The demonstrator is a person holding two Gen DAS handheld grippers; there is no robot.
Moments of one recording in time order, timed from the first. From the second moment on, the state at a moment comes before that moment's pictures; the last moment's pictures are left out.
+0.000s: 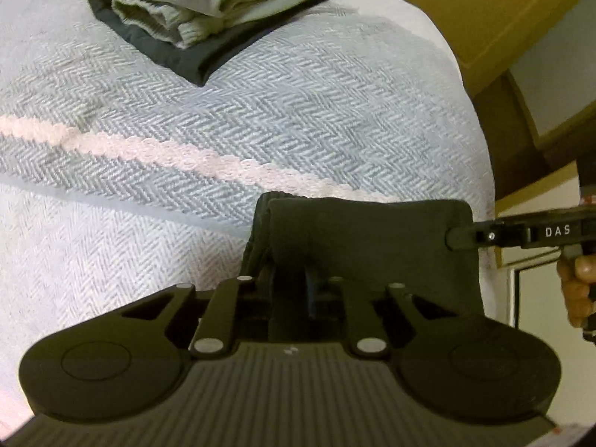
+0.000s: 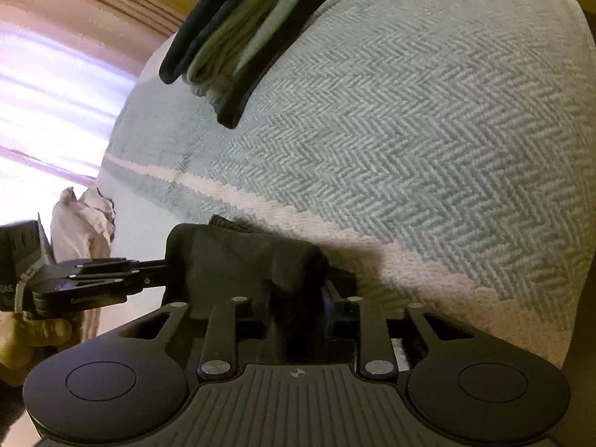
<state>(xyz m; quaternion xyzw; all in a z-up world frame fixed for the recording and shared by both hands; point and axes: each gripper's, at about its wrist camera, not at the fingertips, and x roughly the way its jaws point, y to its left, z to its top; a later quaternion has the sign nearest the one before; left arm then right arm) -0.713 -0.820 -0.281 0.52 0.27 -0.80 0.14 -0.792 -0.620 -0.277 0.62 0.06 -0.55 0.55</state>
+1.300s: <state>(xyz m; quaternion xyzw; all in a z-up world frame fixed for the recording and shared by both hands) -0.531 -0.747 -0.302 0.49 0.38 -0.74 0.24 -0.696 -0.690 -0.277 0.51 0.26 -0.43 0.70</state>
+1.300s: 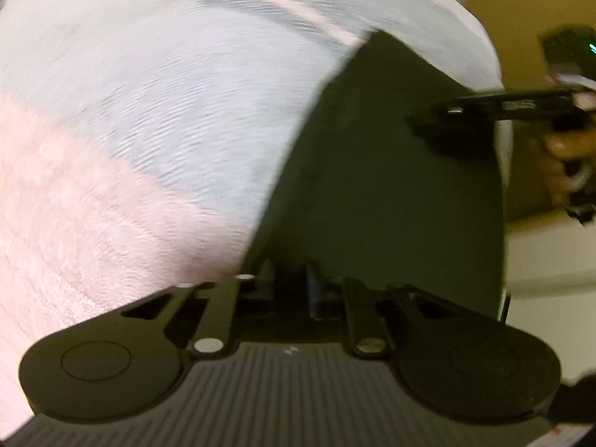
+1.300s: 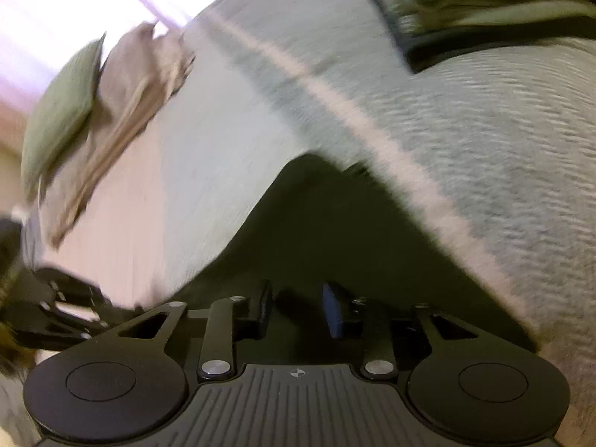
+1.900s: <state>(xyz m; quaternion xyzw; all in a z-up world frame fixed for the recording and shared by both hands) -0.457 -0.656 -0.216 0.42 0.37 -0.74 0.37 -0.739 -0.563 -0.182 0.48 0.23 -0.58 0.61</state>
